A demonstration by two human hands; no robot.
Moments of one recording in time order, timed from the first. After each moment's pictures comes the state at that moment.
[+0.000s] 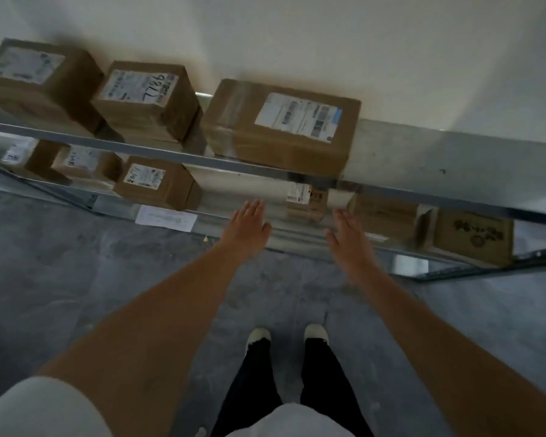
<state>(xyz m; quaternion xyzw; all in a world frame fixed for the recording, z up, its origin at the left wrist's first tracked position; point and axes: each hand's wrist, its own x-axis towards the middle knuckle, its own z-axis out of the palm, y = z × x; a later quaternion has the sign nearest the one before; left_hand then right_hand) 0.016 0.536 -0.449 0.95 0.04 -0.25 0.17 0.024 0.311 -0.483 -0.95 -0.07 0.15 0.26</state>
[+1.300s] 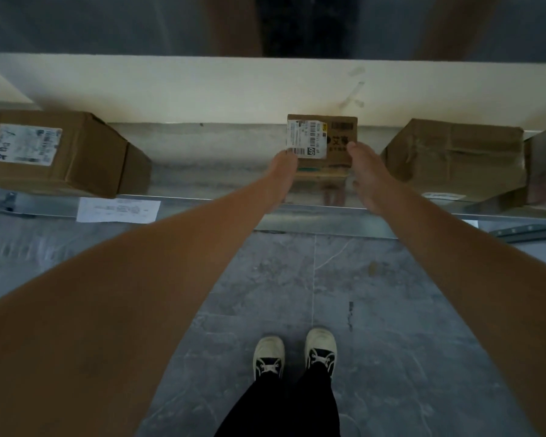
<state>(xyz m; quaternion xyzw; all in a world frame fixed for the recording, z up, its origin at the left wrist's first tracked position) 0.146 0.504 -0.690 0.73 0.22 -0.28 0.58 0.153 0.364 -0.693 -0.69 0.30 0.20 0.62</state>
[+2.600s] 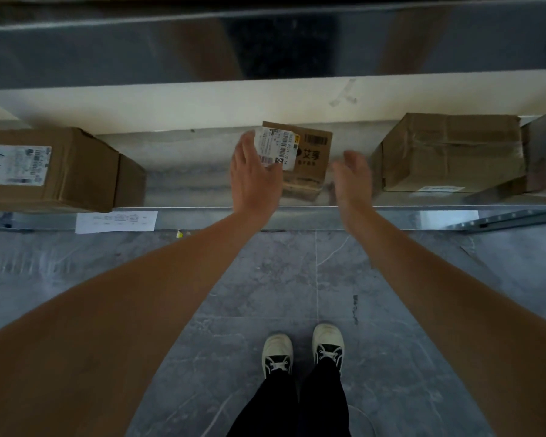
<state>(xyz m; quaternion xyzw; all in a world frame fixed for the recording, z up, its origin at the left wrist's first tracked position) 0.128 0.532 -0.702 0.91 0.12 -0.02 0.41 0.126 0.390 -0.707 -0.72 0.32 0.08 0.61</state>
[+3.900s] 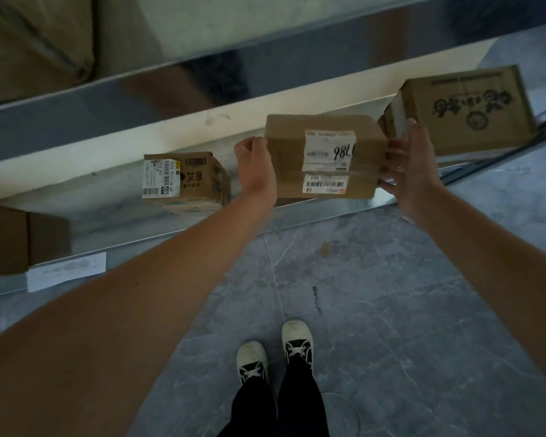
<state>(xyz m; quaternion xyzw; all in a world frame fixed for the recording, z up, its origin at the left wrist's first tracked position) 0.144 0.315 -0.665 0.70 0.28 -0.12 0.64 0.093 0.121 -0.665 -0.54 0.47 0.02 0.70</state>
